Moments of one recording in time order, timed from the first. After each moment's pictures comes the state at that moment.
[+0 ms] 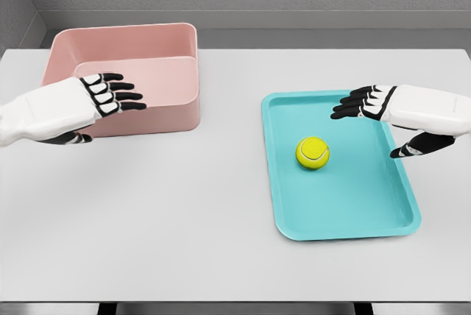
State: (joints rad) left arm -0.41 1.09 -0.51 -1.75 -0.49 -0.61 -0.10; right arm -0.61 -1.22 0.73 -1.75 -0.02 -0.61 0.38
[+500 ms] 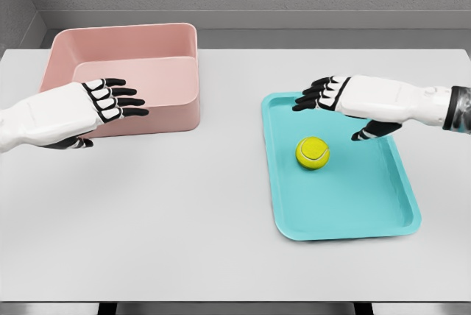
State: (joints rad) left arm -0.39 1.11 -0.51 -1.77 -0.49 -0.61 -0.10; right arm -0.73 -0.96 0.79 -1.60 0.19 -0.61 0.42
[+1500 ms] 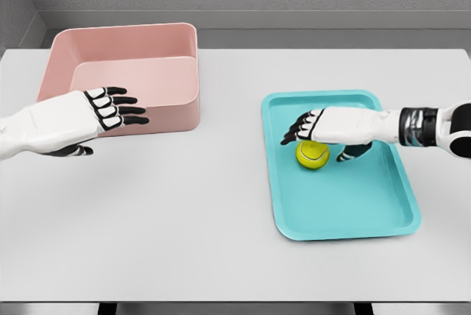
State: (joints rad) left arm -0.37 1.11 -0.51 -1.78 -0.49 -0.61 -0.10; right arm -0.76 -0.83 0.92 -1.46 0.34 -0.61 0.48
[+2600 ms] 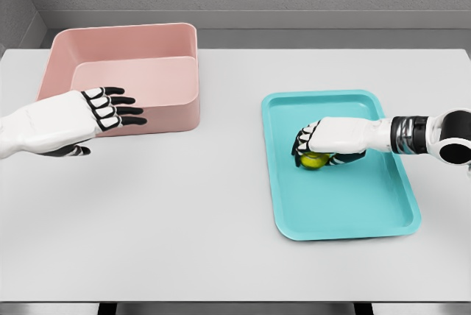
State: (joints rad) left arm -0.37 1.13 -0.51 -1.79 -0.49 -0.61 -0.10; right arm -0.76 -0.81 0.95 -1.43 0.38 -0.61 0.48
